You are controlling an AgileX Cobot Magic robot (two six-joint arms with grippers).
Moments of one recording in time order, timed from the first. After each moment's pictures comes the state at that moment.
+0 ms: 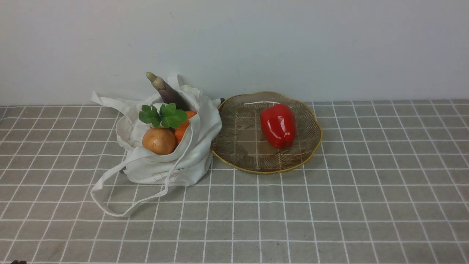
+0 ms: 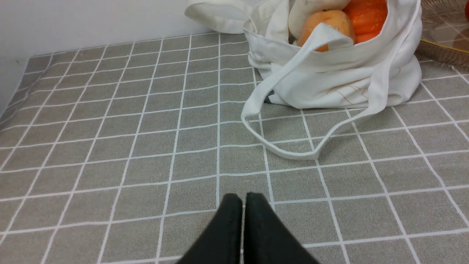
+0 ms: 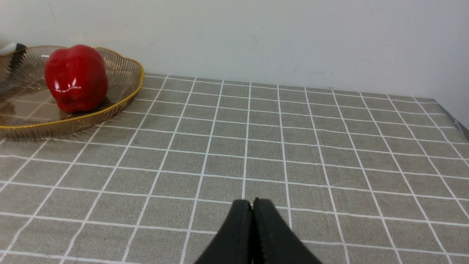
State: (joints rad) right arm -0.01 -0.01 0.03 0.00 0.36 -0.07; left arm -0.03 -0.01 0.03 0.00 0.37 0.06
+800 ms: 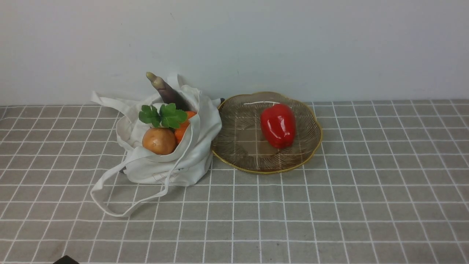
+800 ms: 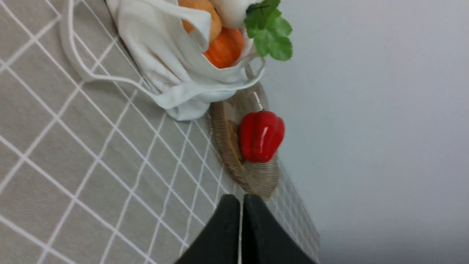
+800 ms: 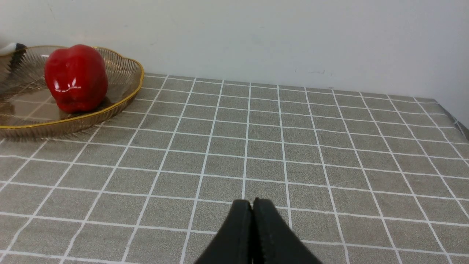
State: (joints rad) right arm -0.01 -0.01 0.03 0.00 0.36 -0.07; left arm -0.03 -0.01 0.03 -0.89 0.36 -0.36
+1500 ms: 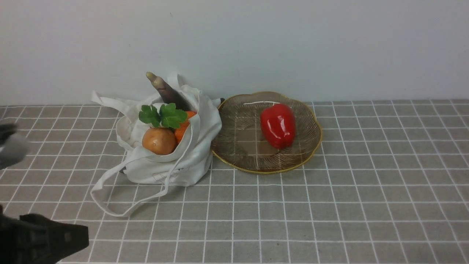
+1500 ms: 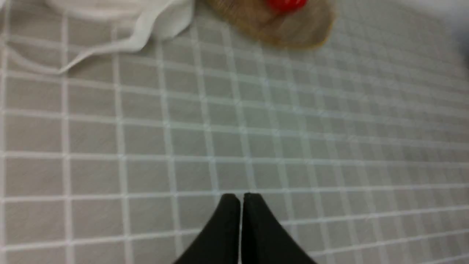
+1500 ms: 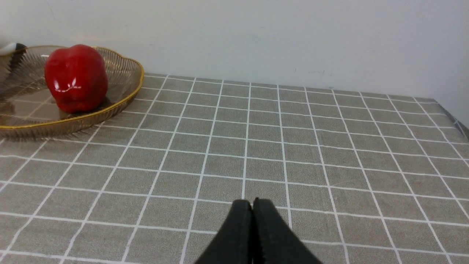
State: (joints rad) right arm -0.01 -0.01 0.03 0.00 0.36 -0.07; left arm -0.03 0.77 -0.70 -0.48 1.01 0.01
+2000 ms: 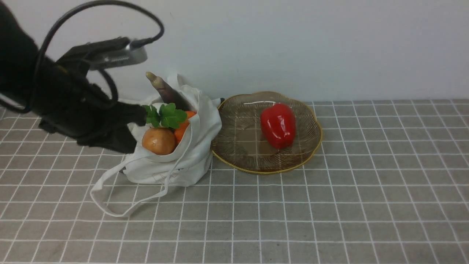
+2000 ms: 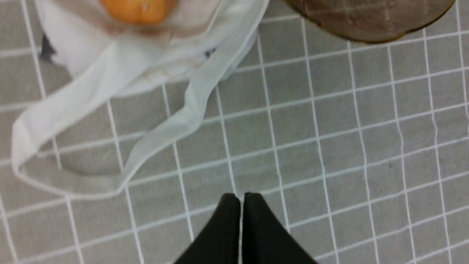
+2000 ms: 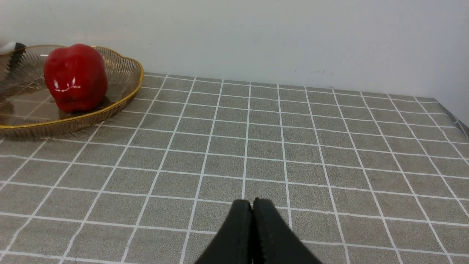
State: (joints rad) right arm -0.01 -0.01 0.03 0.00 0.36 -0.07; left arm -0.17 1.55 -1.34 -0.32 1.07 0.07
